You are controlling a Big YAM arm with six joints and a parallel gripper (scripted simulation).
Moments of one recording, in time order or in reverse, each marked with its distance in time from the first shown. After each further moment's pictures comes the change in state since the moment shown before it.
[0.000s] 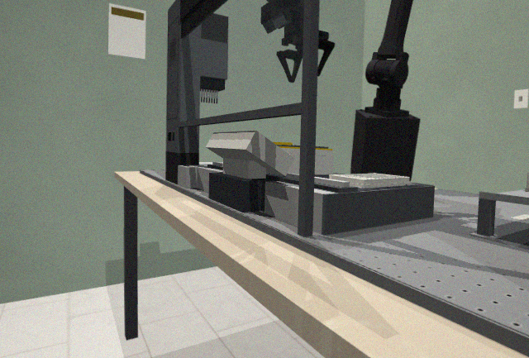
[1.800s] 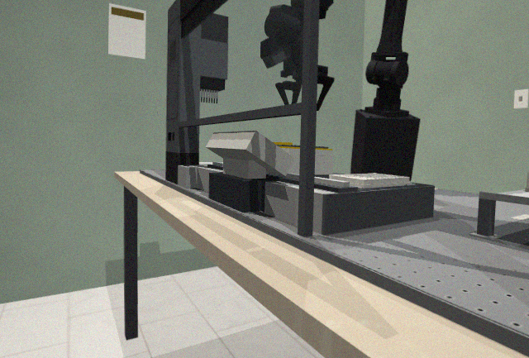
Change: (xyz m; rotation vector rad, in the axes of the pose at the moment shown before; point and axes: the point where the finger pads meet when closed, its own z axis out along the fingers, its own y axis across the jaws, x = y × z) arm 0.000 0.000 0.076 -0.003 0.003 -0.022
